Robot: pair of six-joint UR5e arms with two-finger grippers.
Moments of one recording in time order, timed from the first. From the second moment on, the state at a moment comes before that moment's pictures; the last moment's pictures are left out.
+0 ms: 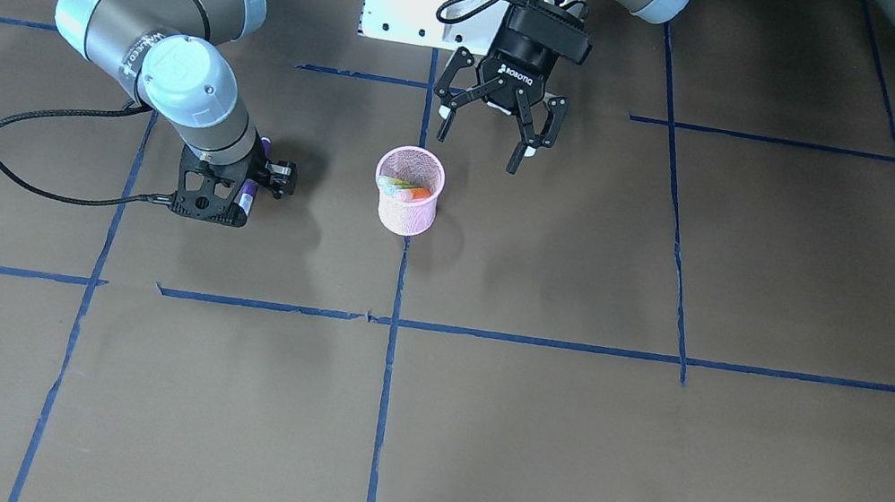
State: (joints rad) left arm -0.27 -2.05 -1.88 -2.09 -0.96 -1.22; right arm 0.63 -1.07 1.57 -1.51 2.15 1.12
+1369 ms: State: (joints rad) left arm -0.27 -2.05 -1.91 -2.09 -0.96 -1.21; right arm 0.64 -1.07 1.79 -1.51 2.06 1.29
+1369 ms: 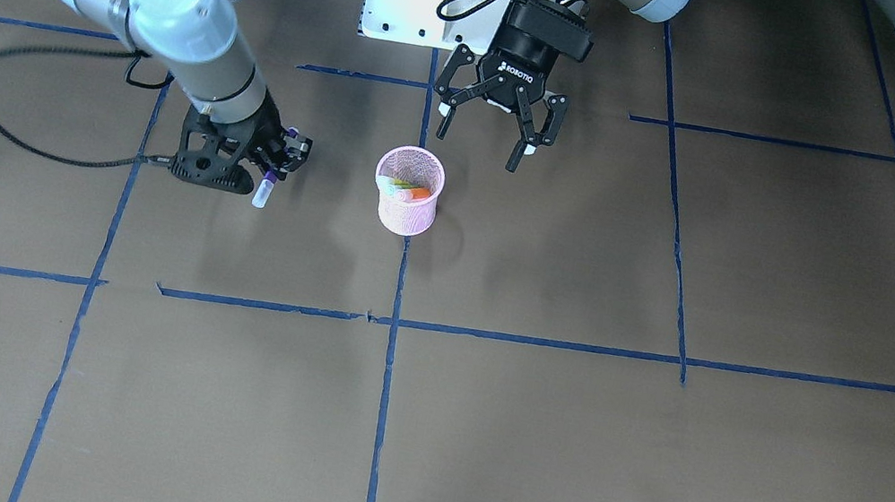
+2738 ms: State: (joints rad) left arm -0.62 -1.85 -1.96 -2.04 -1.60 -1.09; right arm 0.19 -0.97 1.95 -1.51 0.87 1.64
